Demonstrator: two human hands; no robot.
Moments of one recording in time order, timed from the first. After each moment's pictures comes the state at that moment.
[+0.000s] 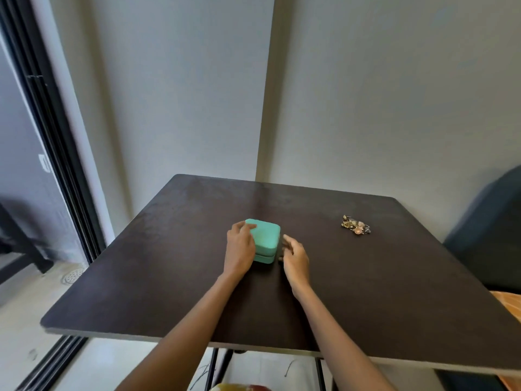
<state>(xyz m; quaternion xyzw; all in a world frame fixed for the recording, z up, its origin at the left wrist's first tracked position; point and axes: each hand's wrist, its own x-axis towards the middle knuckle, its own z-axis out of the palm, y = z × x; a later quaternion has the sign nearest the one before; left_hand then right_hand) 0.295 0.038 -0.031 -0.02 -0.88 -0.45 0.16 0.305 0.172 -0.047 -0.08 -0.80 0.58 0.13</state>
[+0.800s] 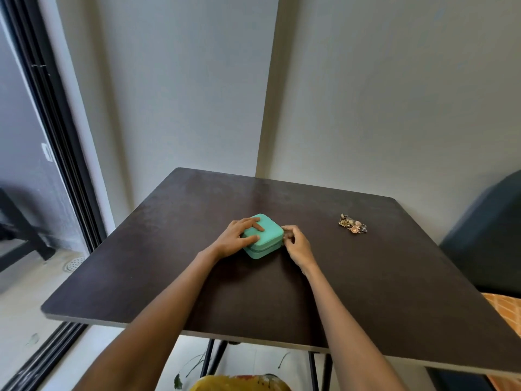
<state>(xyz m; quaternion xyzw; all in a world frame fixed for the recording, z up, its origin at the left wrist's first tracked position) 0.270 0.005 -0.021 -0.20 -0.89 -0.41 -0.02 0.271 0.212 -0.036 0.02 -0.86 0.51 0.05</state>
